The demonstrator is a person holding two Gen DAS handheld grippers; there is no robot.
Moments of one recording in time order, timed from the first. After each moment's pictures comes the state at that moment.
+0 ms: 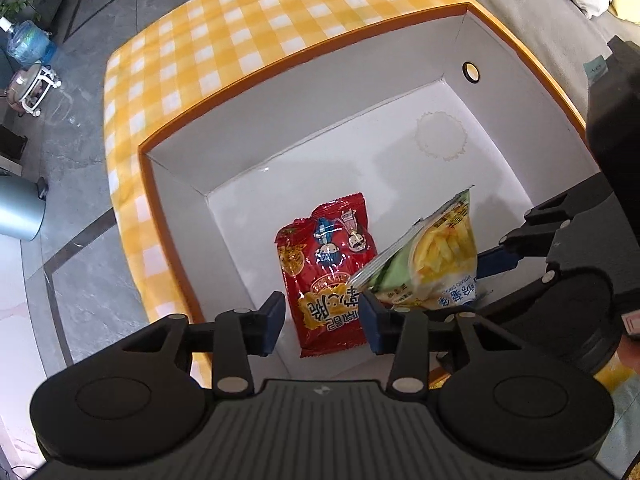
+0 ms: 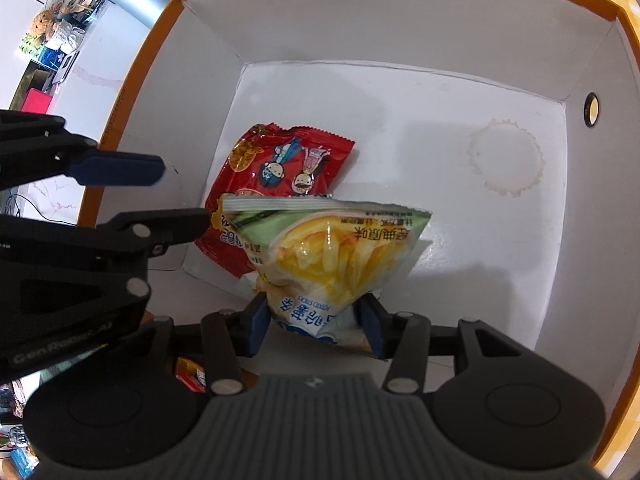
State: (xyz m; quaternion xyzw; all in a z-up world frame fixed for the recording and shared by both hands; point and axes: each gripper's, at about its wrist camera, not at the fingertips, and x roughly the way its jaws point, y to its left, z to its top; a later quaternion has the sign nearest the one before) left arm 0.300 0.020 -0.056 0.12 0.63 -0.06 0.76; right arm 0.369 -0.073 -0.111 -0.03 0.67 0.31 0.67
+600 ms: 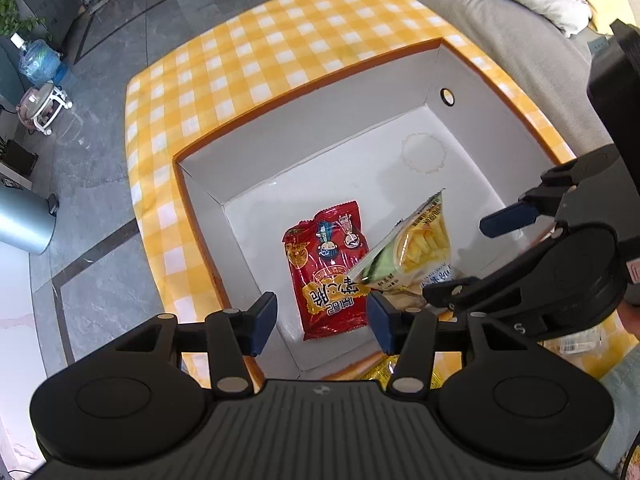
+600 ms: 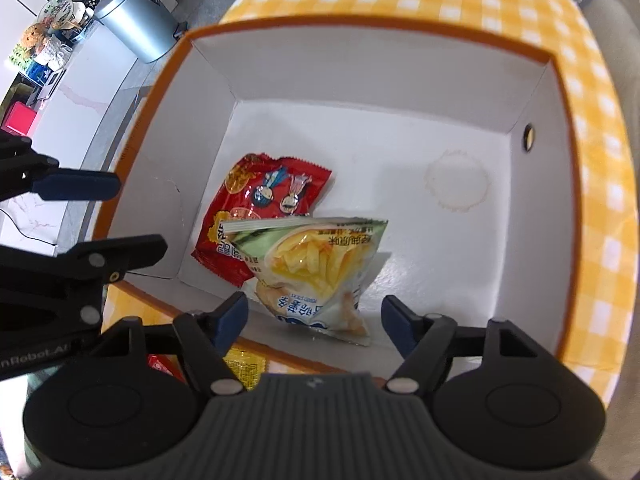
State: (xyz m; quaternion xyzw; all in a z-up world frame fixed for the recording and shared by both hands) left arm 0.266 0.021 -0.014 0.12 0.59 -0.06 0.79; right arm 0.348 -0.091 -0.068 -0.05 0.63 0.28 0.73
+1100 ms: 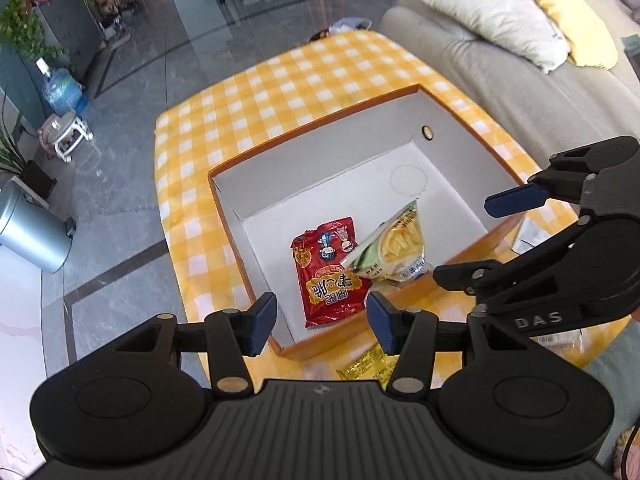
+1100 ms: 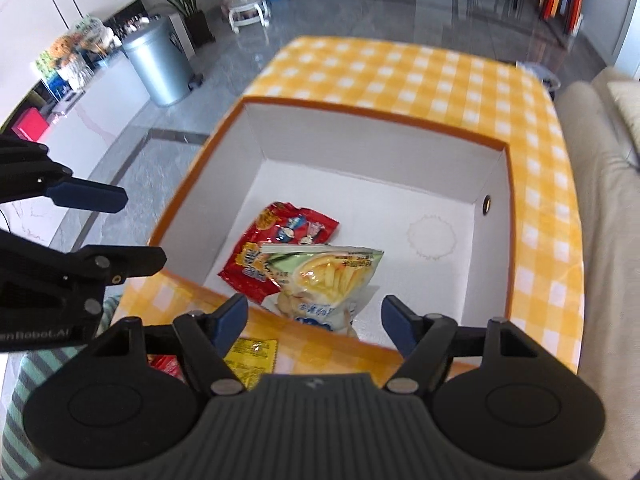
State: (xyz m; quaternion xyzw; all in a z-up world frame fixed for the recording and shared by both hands) left arm 0.197 0.025 0.029 0.12 0.52 -0.06 0.85; right arm 0.284 -0.109 0.006 -0.08 0.51 0.28 0.81
